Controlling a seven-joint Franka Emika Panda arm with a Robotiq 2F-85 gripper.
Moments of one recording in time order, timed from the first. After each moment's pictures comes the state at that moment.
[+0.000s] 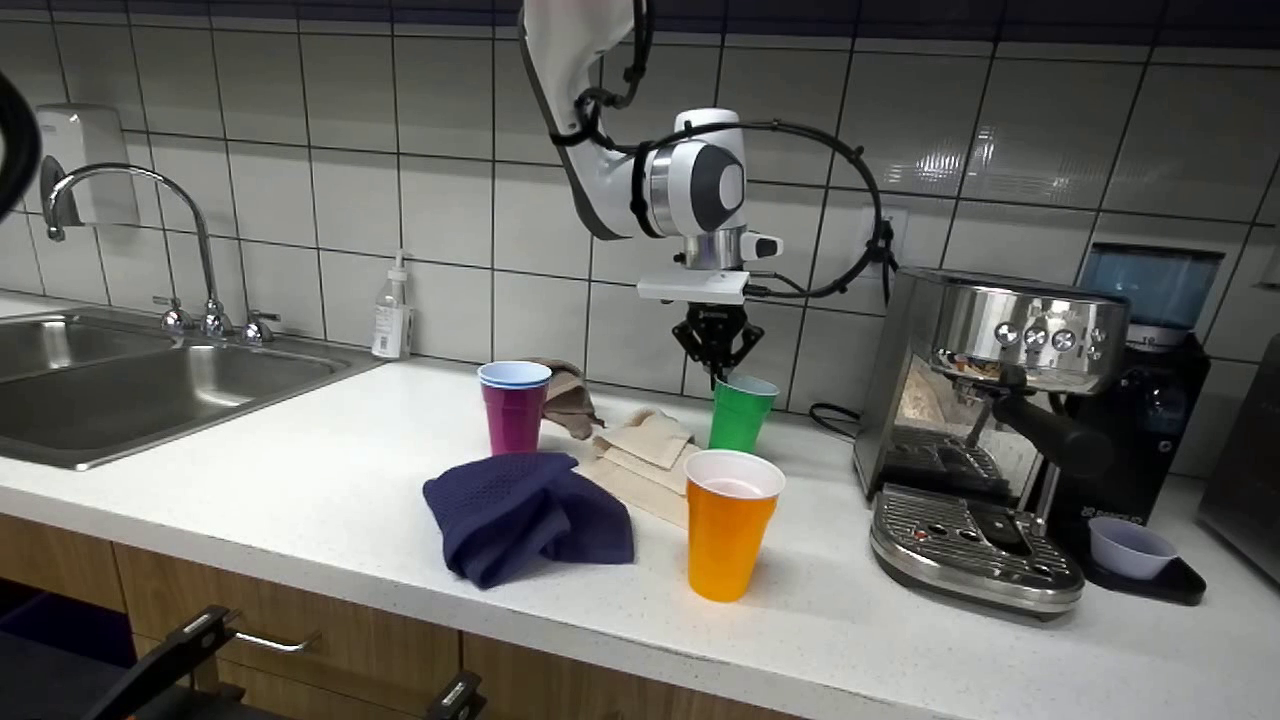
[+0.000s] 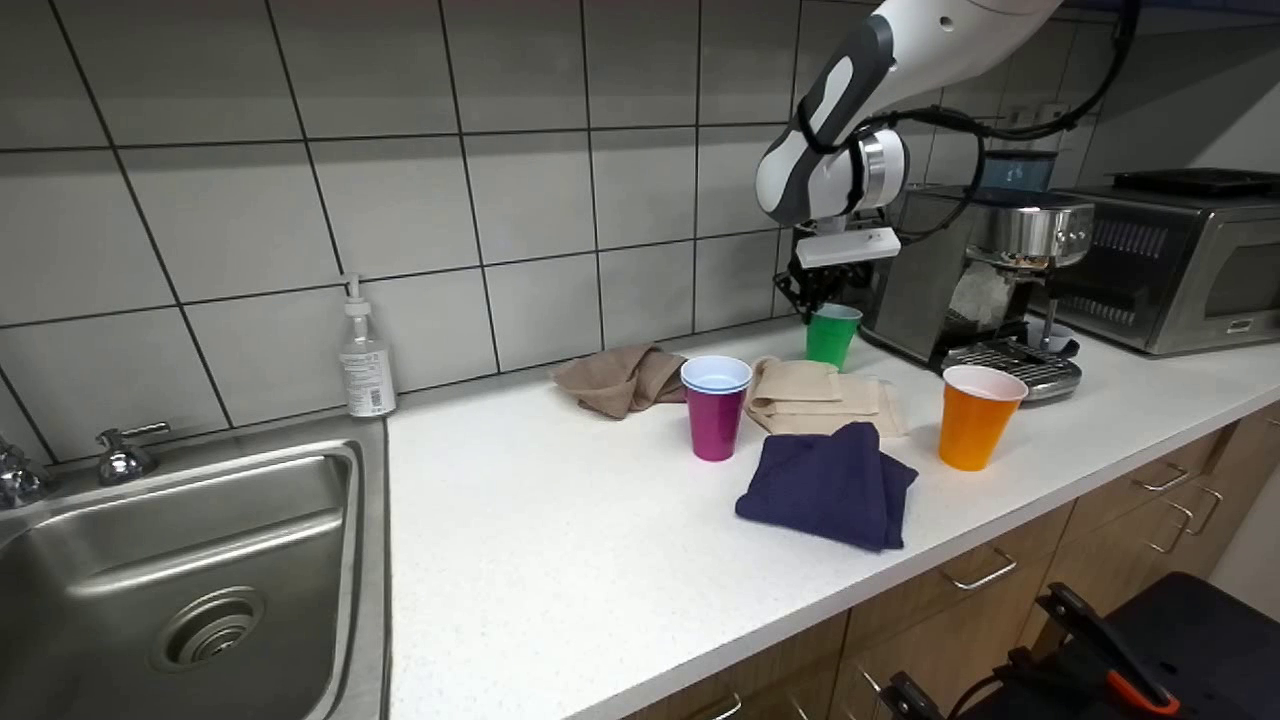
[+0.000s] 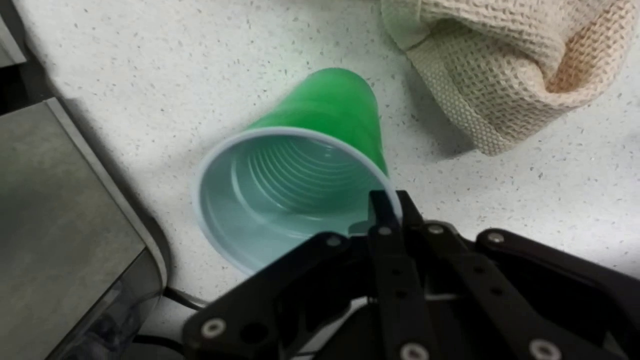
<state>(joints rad) -0.17 0.68 -0.16 -1.64 -0.04 2.51 0.00</state>
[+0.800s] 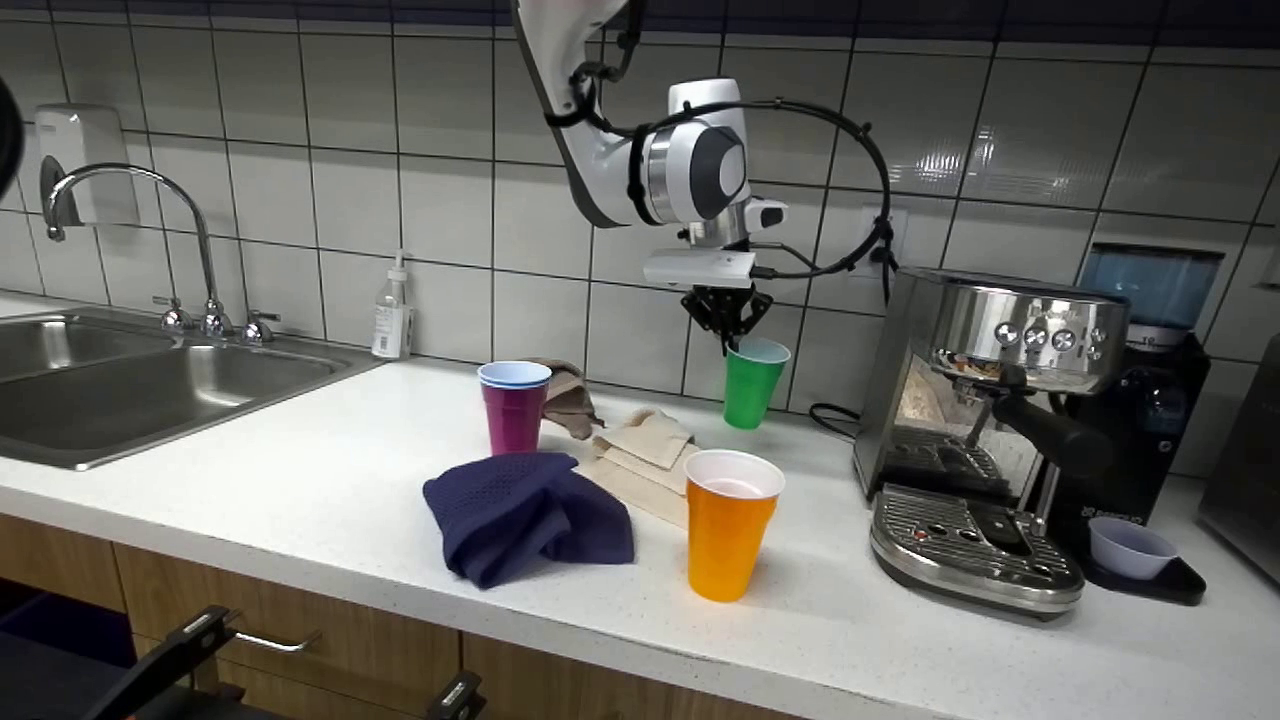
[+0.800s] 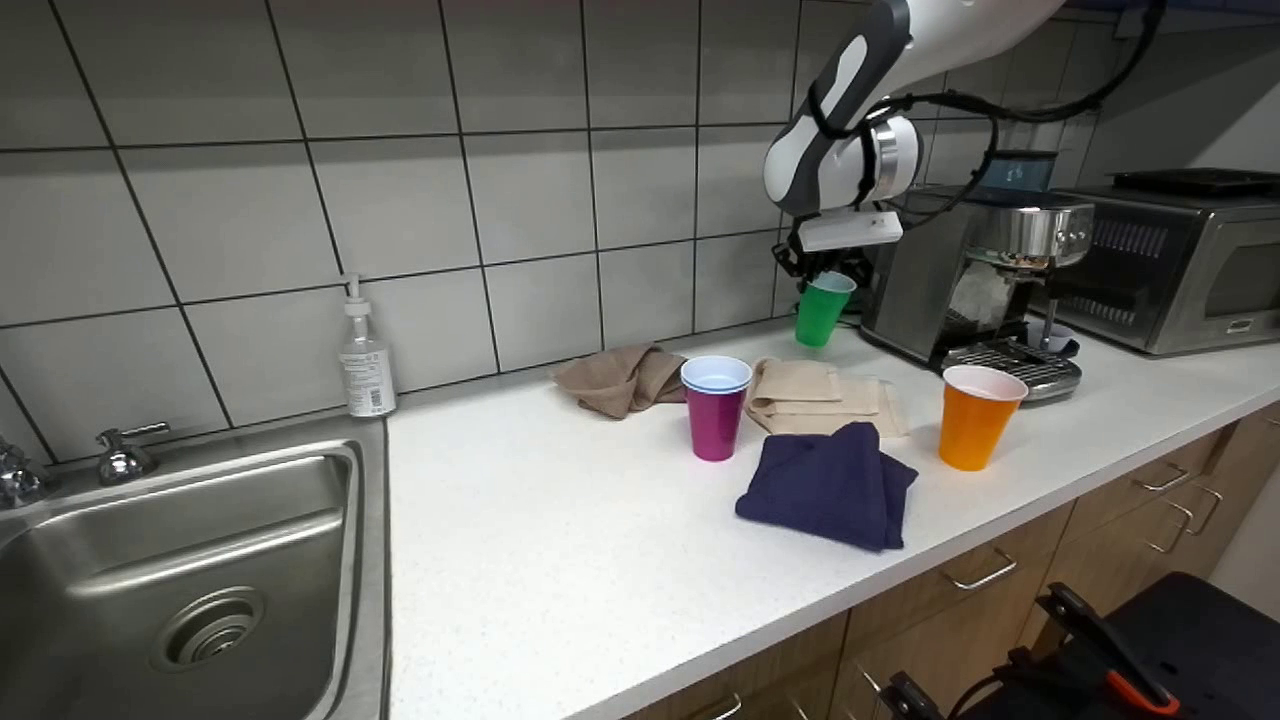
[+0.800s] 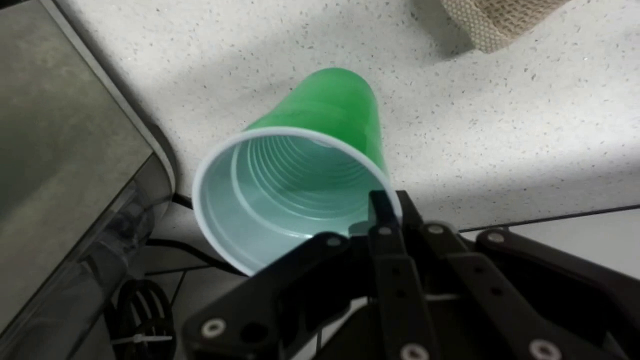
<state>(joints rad) -0.17 0.61 -0.16 -1.71 -0.04 2.72 0.00</state>
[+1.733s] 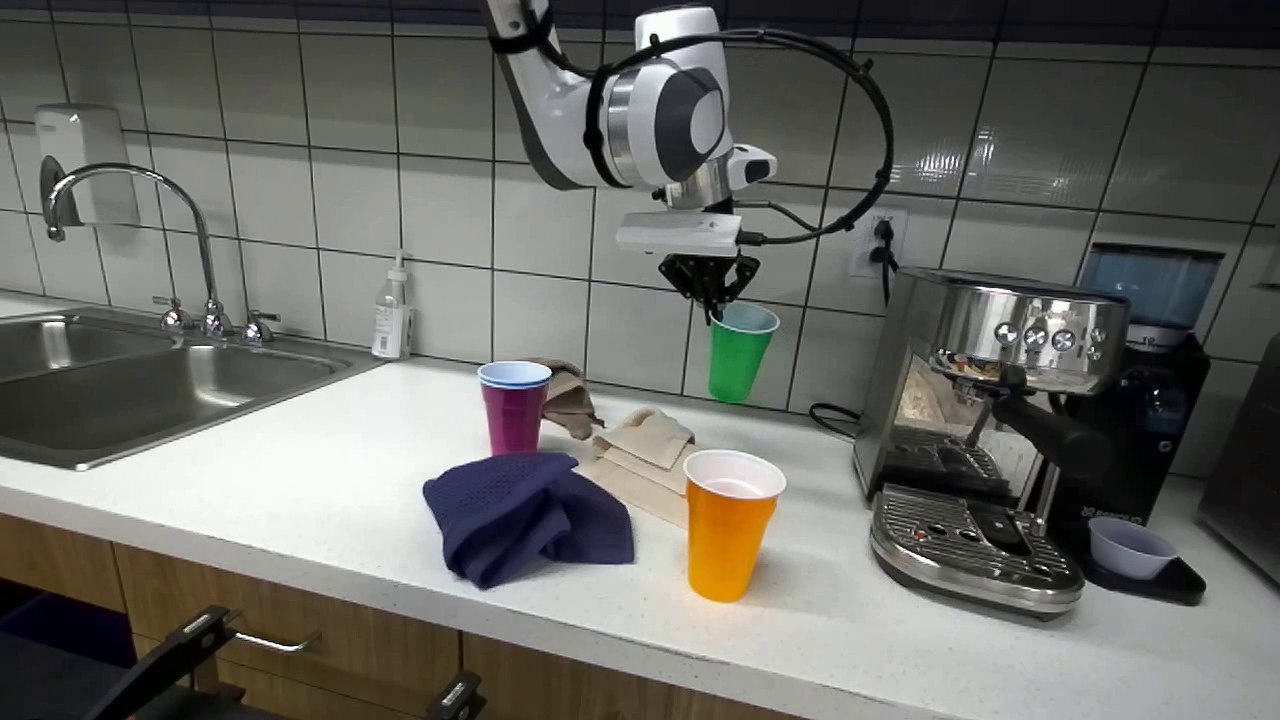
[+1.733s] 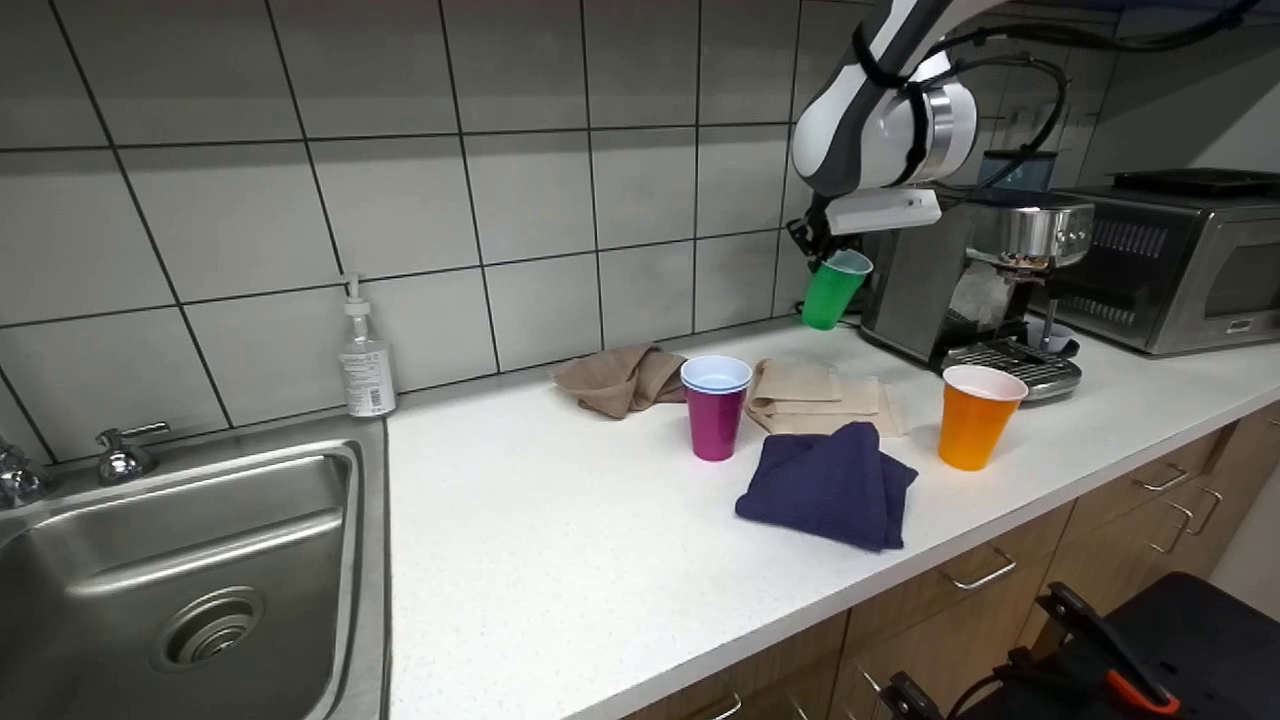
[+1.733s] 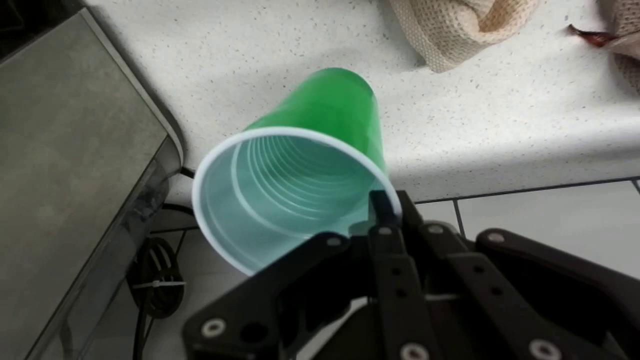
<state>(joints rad) -0.17 0.34 -0.15 -2.05 -0.04 2.91 -0.06</state>
